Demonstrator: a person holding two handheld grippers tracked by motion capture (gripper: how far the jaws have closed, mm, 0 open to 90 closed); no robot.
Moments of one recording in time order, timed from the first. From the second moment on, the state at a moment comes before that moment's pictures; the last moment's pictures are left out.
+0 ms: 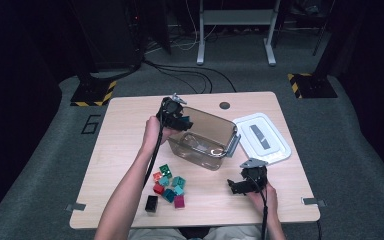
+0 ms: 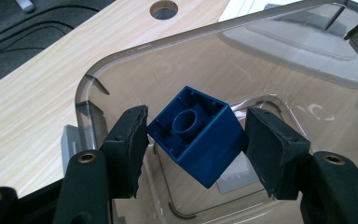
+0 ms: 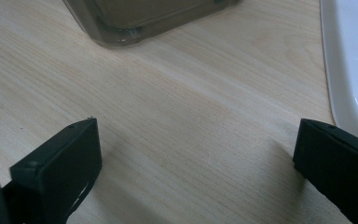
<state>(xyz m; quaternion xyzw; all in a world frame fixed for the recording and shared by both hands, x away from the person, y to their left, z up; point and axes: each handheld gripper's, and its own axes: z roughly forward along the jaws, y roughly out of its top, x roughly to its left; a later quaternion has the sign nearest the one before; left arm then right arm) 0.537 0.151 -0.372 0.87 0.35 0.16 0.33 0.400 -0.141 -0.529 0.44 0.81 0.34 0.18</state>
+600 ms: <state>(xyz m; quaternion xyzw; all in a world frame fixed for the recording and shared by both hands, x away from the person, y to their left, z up) 0.522 0.162 -0.367 0.85 0.36 0.15 0.35 0.401 -0.141 -0.529 0.44 0.81 0.34 0.18</state>
